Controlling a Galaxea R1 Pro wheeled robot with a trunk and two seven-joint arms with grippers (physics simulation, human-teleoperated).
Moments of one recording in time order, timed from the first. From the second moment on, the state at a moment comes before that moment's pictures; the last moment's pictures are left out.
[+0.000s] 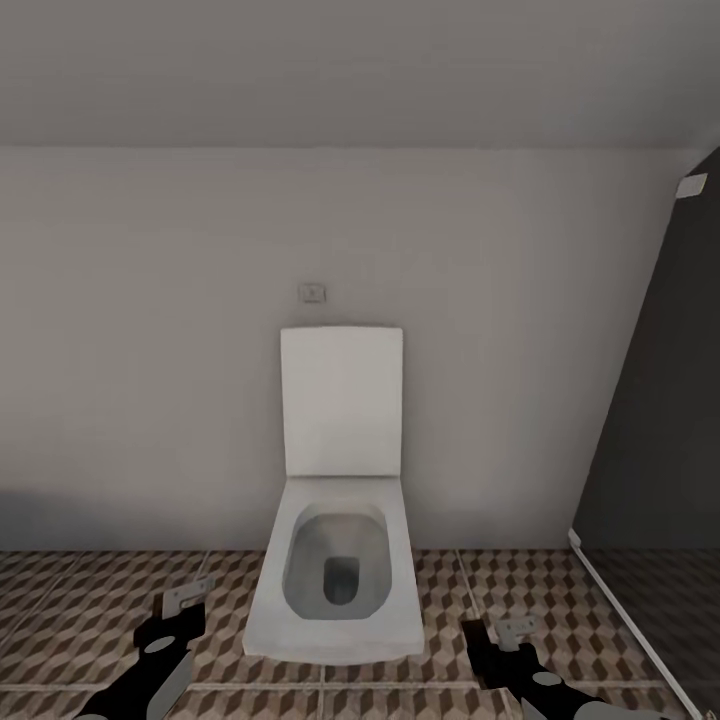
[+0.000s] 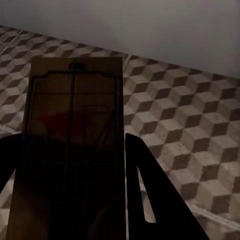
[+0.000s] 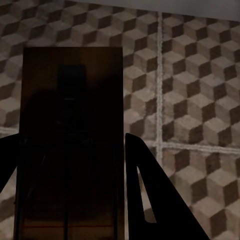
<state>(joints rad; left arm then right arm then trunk) -0.49 0.13 -0.21 -0.42 0.40 -0.06 0.36 -0.62 -0.05 0.63 0.06 -0.54 -0.22 0.07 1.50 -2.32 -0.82</state>
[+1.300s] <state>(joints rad) -0.49 0.13 -0.21 -0.42 0.40 -0.11 0.36 -0.62 -0.05 0.63 0.06 -0.54 -0.22 0.07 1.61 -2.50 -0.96</state>
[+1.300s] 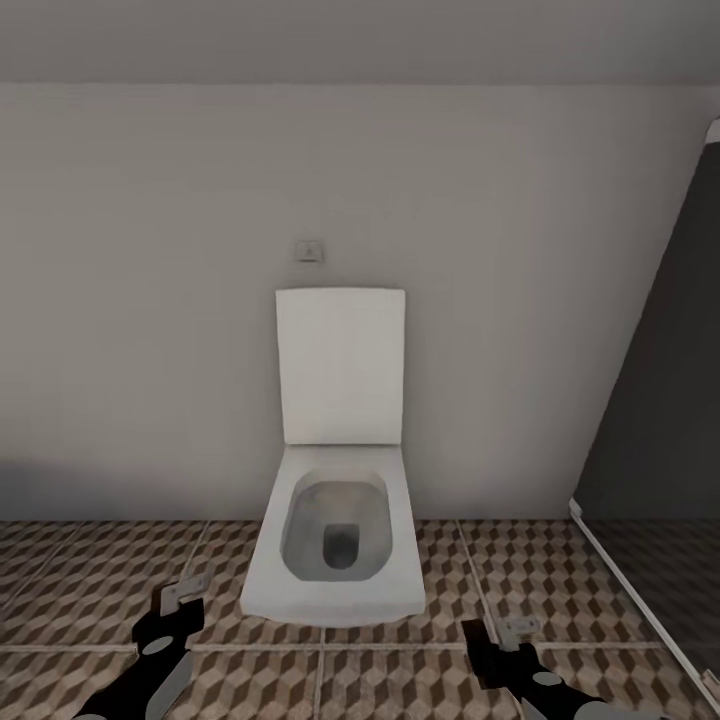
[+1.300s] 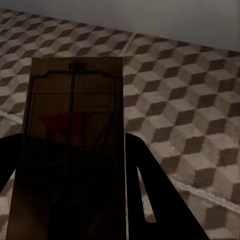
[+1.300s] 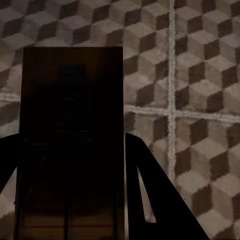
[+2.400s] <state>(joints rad) -0.49 0.14 -0.20 -0.42 0.40 -0.11 0.37 -0.62 -0.05 0.63 -0.04 -0.54 -0.23 -0.05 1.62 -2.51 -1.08</state>
